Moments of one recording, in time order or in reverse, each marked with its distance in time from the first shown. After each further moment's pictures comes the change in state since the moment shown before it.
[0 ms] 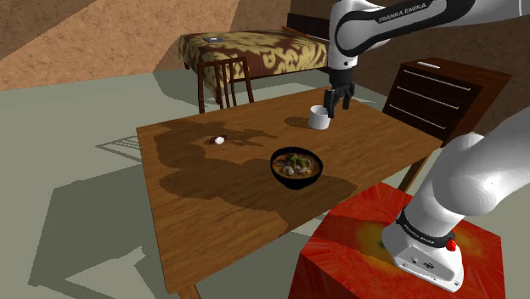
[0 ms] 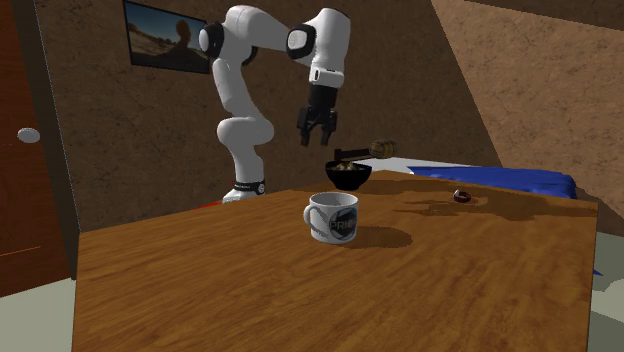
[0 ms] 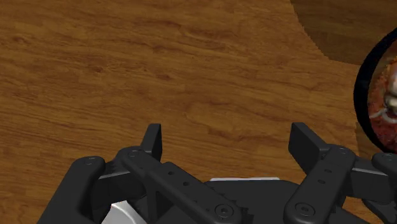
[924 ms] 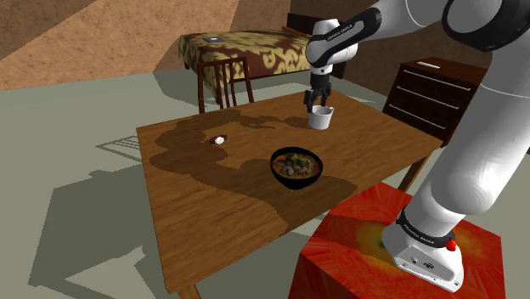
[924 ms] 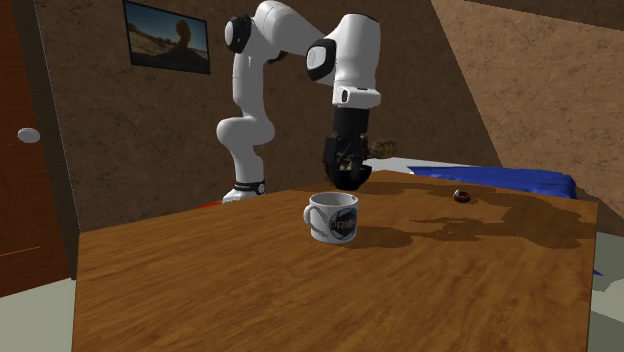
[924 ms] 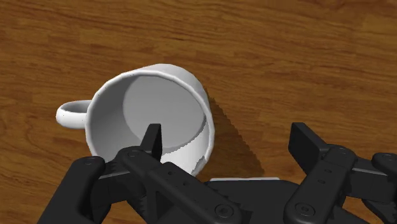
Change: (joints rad) arm -0.042 0.489 -0.117 0.316 0.120 0.272 -0.200
